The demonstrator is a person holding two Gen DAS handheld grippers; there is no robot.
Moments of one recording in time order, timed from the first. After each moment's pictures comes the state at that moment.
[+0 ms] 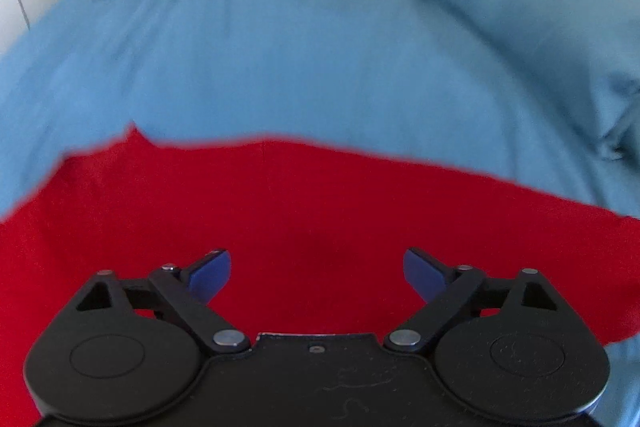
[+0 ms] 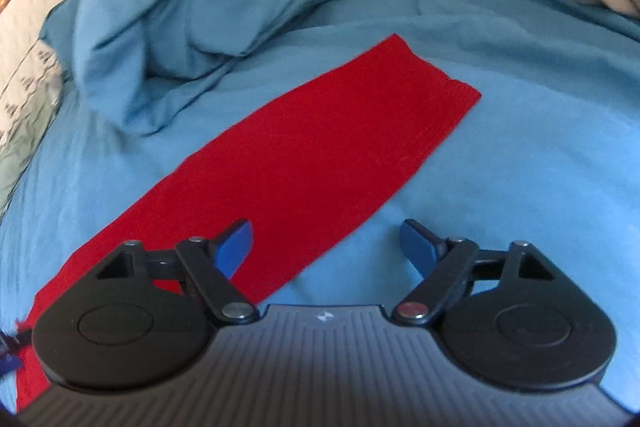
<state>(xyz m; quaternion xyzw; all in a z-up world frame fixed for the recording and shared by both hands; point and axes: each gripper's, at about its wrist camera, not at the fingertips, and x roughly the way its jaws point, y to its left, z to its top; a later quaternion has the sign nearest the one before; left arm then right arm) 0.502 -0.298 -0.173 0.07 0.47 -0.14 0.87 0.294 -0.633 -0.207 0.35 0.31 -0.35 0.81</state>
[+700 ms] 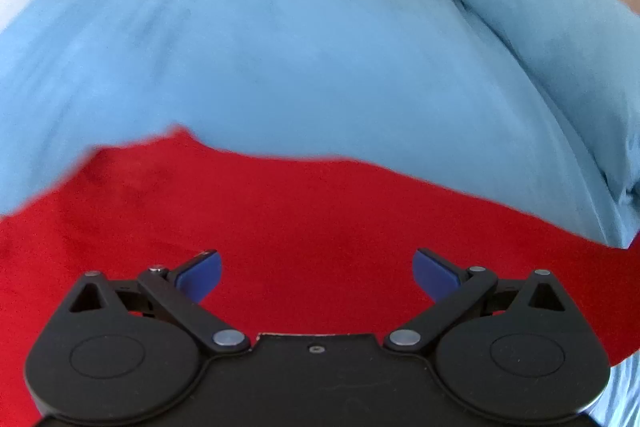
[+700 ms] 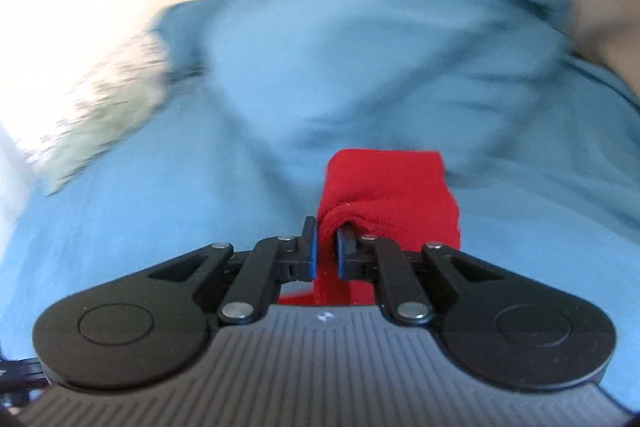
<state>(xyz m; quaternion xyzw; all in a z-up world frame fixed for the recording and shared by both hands) 0.545 -0.235 -0.143 0.03 0.48 -0.13 0.87 0.403 -0.533 -0.079 0.23 0.25 -0.18 0.92</state>
